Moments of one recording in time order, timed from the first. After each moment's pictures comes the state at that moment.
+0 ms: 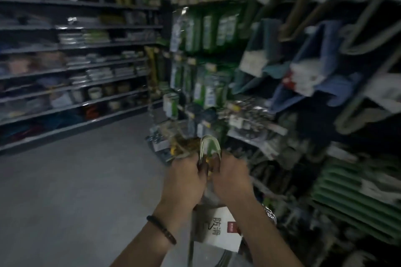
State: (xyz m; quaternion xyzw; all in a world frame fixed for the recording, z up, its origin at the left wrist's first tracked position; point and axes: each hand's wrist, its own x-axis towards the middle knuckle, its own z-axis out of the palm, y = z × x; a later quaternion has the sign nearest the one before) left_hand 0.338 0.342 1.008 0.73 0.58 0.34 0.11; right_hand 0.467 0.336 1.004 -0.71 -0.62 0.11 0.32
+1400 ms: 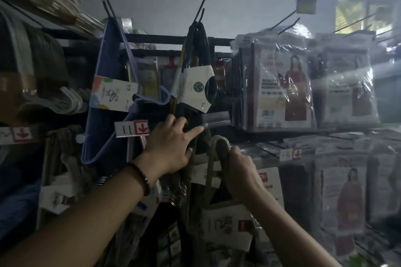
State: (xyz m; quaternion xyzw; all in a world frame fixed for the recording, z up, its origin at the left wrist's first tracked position) left_hand 1.029 0.199 1.277 0.92 0.00 0.34 -0.19; right_hand 1.089 0.003 1.214 -0.88 -0.22 -0.19 0.37
